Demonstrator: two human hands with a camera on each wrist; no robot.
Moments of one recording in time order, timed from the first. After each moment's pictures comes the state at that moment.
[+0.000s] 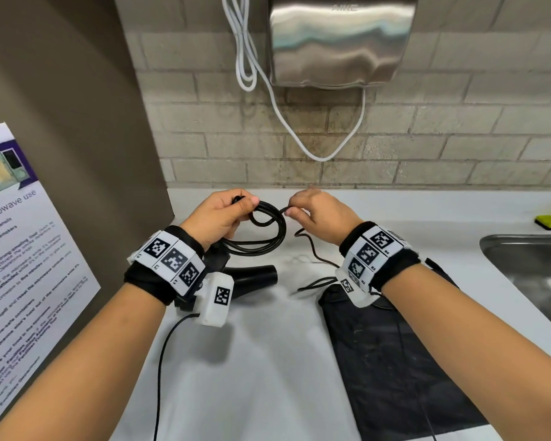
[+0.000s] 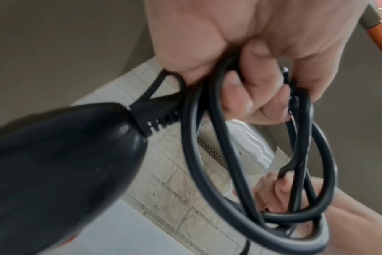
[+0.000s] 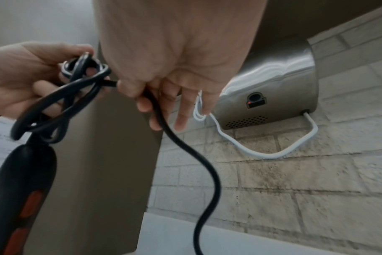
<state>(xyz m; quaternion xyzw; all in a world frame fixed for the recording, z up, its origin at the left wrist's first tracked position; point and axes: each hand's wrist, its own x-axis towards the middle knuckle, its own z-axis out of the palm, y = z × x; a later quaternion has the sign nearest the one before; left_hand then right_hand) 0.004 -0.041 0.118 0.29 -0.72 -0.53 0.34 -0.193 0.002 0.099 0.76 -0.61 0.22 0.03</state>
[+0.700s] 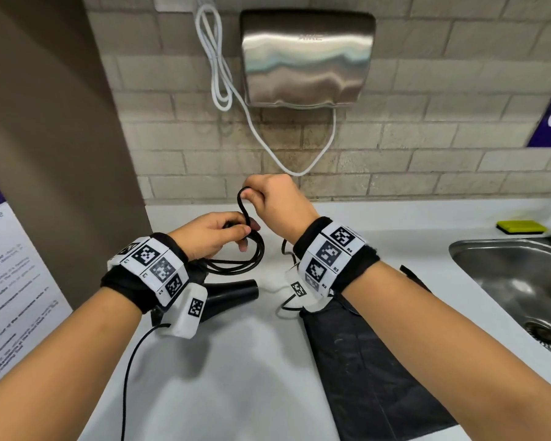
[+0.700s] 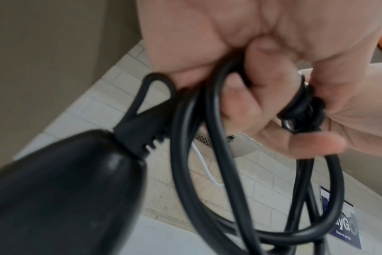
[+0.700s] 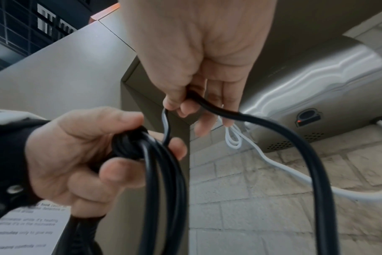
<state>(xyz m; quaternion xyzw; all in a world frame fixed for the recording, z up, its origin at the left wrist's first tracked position) -0.005 -0.036 0.130 0.29 -0.83 -0.45 0.17 -0.149 0.007 0.144 0.70 -0.61 0.37 0.04</state>
